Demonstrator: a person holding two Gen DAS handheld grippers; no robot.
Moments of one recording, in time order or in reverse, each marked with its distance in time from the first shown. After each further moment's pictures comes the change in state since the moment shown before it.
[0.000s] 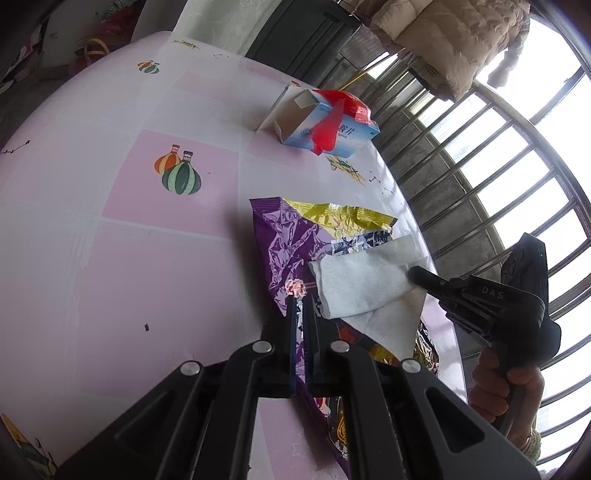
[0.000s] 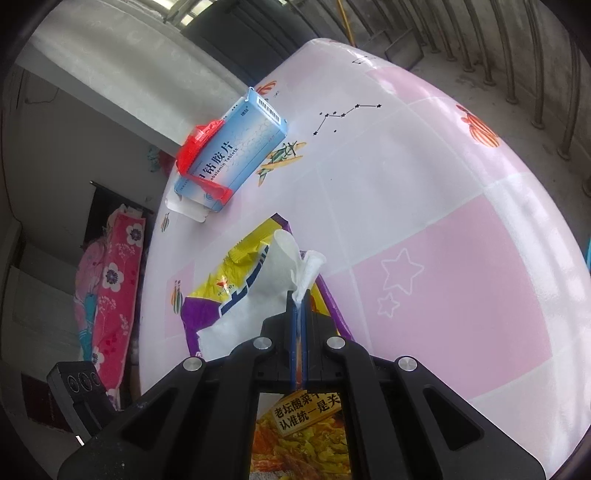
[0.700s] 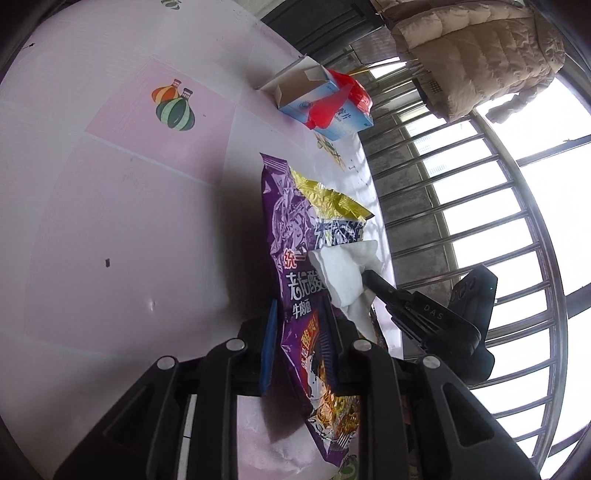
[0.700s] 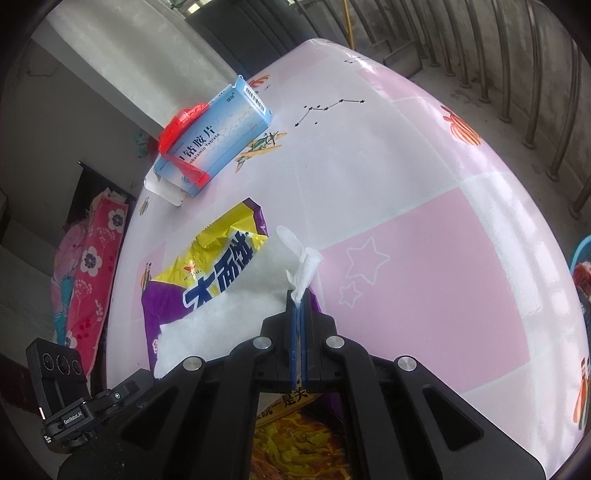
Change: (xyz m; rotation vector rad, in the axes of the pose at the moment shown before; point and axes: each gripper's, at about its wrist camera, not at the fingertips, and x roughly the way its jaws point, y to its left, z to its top) left arm 0.003 0.017 -0.007 -0.200 0.074 -0.252; right arm 0.002 -0.012 -0.010 -0.050 -0.012 -0.043
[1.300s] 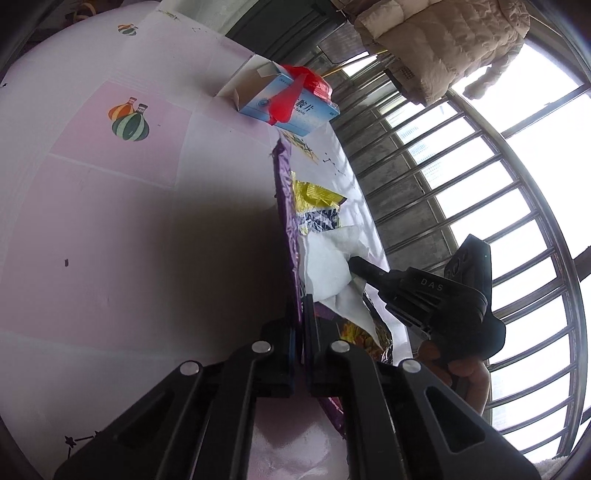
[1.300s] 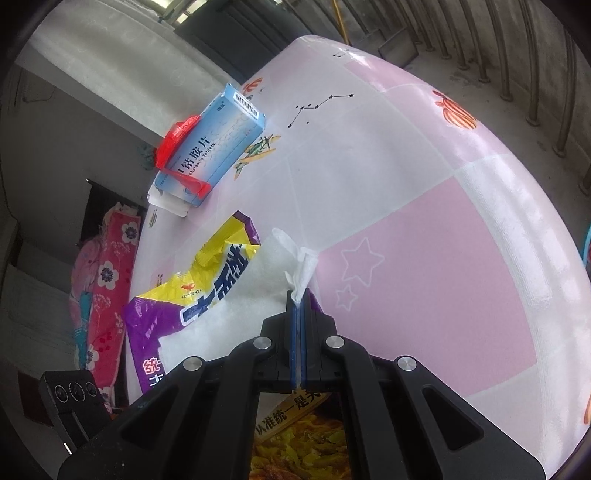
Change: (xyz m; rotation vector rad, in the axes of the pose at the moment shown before) left arm 0.012 -0.030 -0.019 0.149 -0.037 0.053; right arm 0.000 -0.016 0.006 0.103 0.027 0.096
